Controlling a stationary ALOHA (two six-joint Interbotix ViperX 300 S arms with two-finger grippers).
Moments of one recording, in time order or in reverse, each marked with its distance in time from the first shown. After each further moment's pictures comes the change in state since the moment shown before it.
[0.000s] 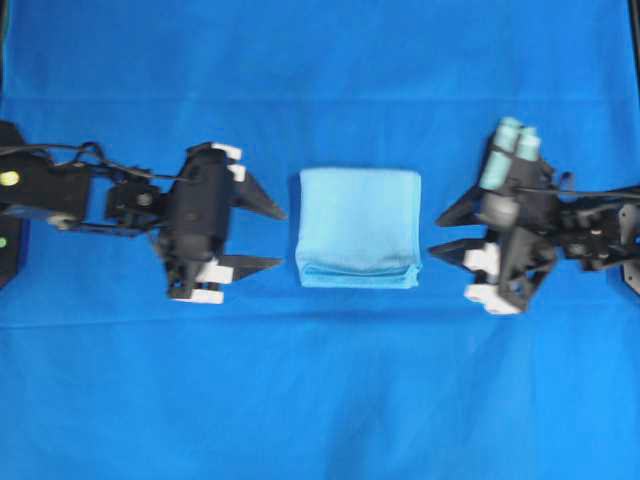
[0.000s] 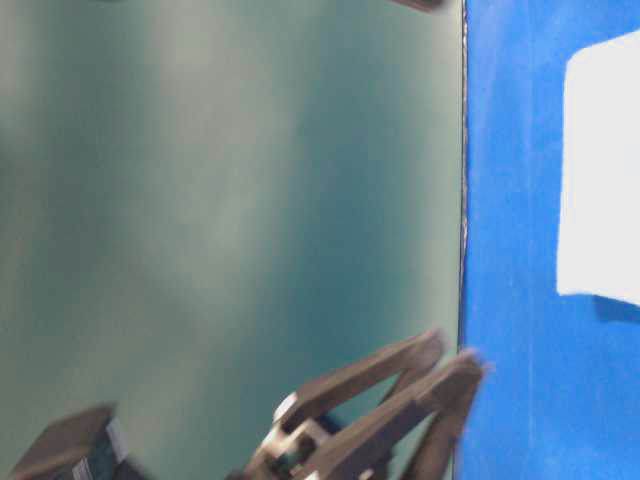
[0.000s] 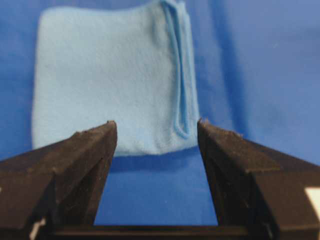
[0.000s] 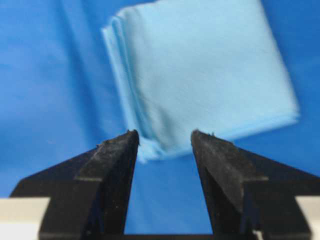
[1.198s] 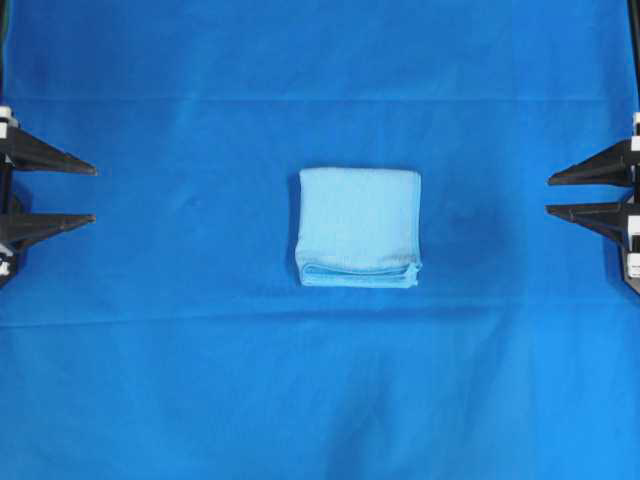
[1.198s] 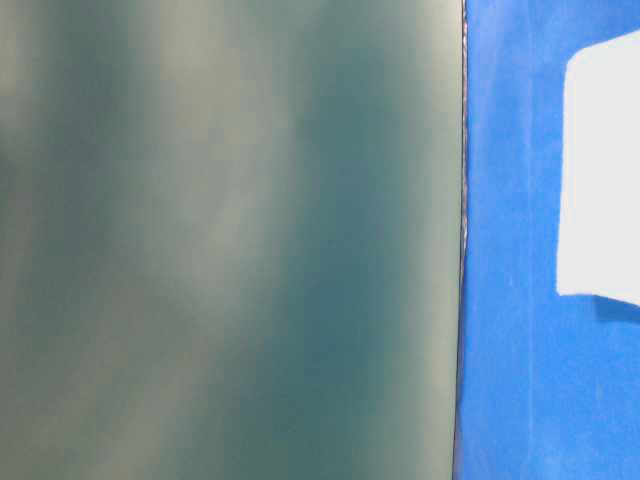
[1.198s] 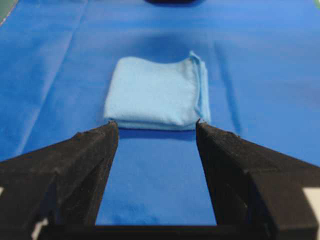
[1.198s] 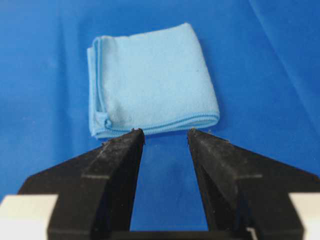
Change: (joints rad) left arm 0.071 -1.015 0.597 -0.003 -0.035 -0.057; right arm -0.012 -0.732 0.457 -0.272 -0.106 0.014
